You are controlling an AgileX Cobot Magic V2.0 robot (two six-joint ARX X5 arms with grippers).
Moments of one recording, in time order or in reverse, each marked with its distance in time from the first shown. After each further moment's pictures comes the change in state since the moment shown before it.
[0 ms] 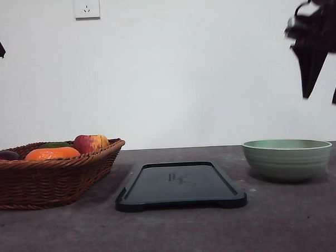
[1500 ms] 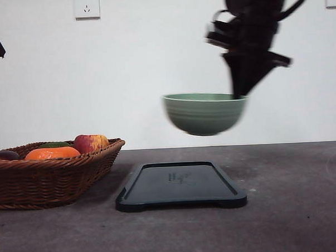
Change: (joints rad) left_arx 0.000 0.000 0.000 0.000 0.000 0.000; right_arx 0.362 0.187 0.305 -0.049 -0.003 0.020
